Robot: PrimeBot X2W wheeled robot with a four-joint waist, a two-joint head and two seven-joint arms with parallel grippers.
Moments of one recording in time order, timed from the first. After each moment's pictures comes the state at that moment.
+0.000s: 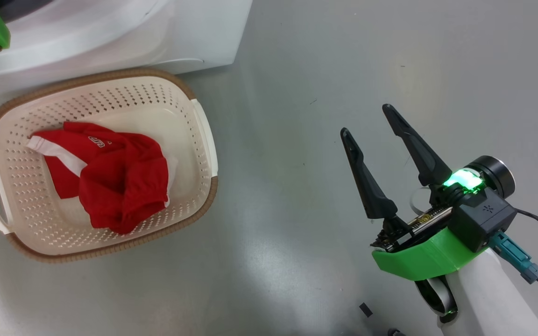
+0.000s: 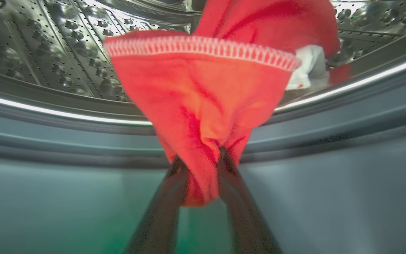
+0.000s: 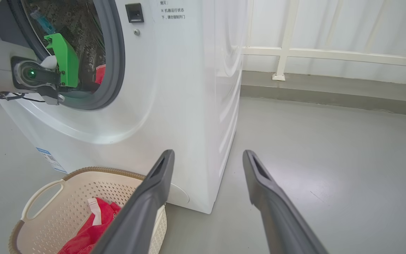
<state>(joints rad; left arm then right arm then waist) -1.44 0.24 0.00 1.30 -0.23 -0.05 0.09 -0.32 -0.06 0.24 -0.02 0.18 0.13 -0.26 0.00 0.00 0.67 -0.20</state>
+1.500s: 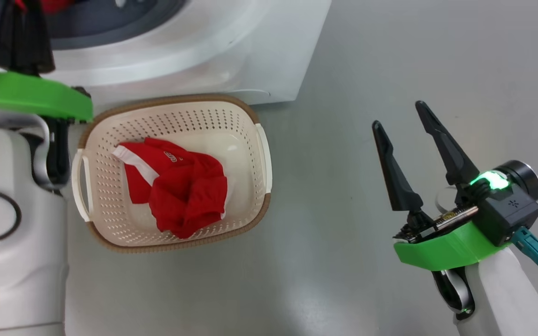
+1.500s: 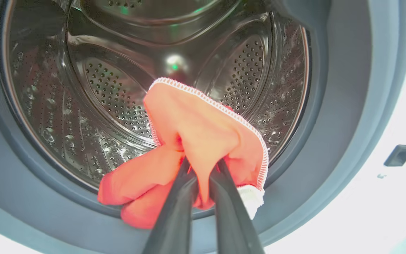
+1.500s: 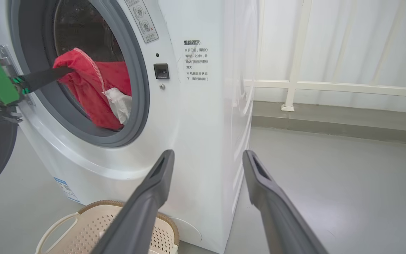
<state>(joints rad) -0.94 0.11 0.07 0.60 -0.25 -0.11 -0.25 -0.30 -0.06 0.15 0.00 0.18 0.13 -0.26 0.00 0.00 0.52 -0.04</state>
